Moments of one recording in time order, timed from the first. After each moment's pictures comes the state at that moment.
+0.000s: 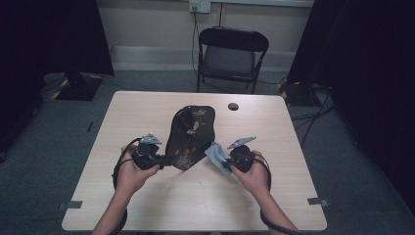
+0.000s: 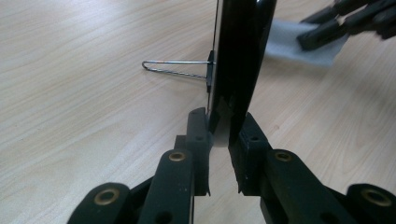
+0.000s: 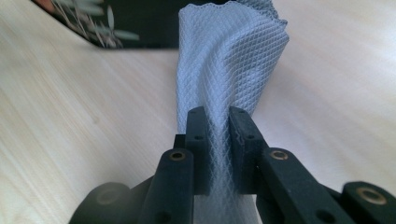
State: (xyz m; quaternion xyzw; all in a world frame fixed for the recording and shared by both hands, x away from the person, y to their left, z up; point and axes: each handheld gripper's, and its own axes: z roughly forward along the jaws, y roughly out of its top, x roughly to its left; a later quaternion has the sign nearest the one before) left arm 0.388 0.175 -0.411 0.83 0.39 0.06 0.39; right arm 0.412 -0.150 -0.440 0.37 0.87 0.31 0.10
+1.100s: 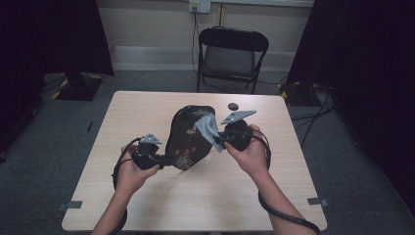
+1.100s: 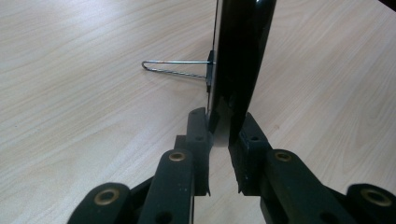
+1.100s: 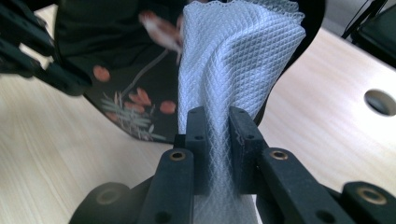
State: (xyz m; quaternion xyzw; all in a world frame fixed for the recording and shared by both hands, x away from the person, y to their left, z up) left arm 0.388 0.175 -0.411 0.83 0.39 0.06 0.38; right arm 0.416 -0.120 -0.339 0.31 0.86 0.37 0.16
